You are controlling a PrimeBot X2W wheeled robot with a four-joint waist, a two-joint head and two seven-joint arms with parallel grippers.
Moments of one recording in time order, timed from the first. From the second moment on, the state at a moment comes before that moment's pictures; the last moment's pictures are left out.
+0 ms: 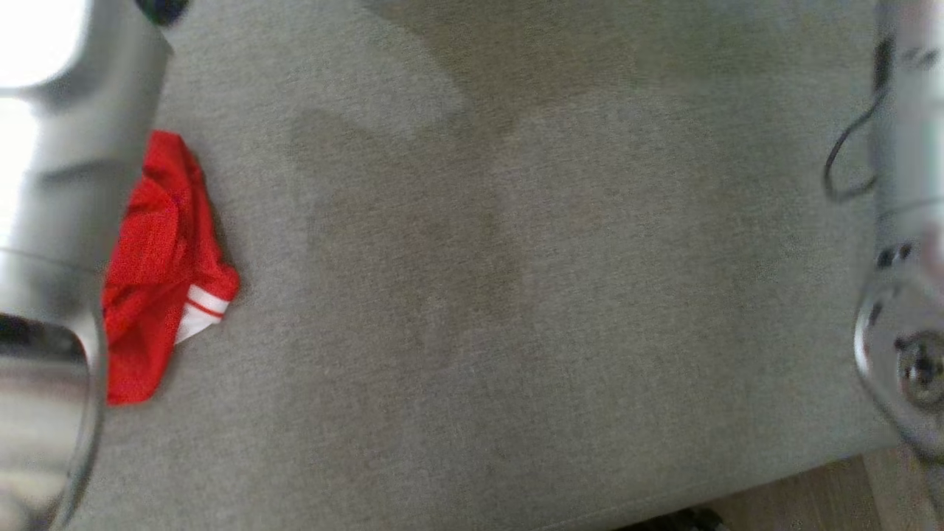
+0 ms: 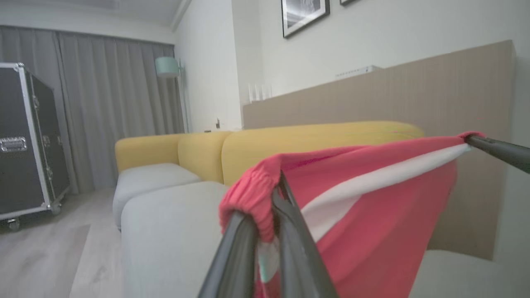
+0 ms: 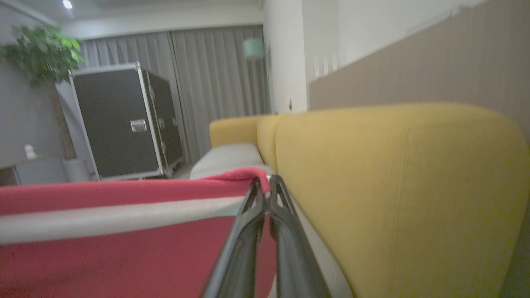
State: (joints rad) left arm -1.37 0.24 -0.59 0.71 -0.49 -0.13 -0.24; right arm -1.33 -0.05 -0.18 0.92 0.02 0.13 -0.26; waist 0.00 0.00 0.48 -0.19
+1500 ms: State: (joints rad) left arm -0.50 0.36 -1.11 0.32 -0.64 0.00 -0.25; right arm -0.68 -0.36 0.36 1.04 0.38 0.13 0.19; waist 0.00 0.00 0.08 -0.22
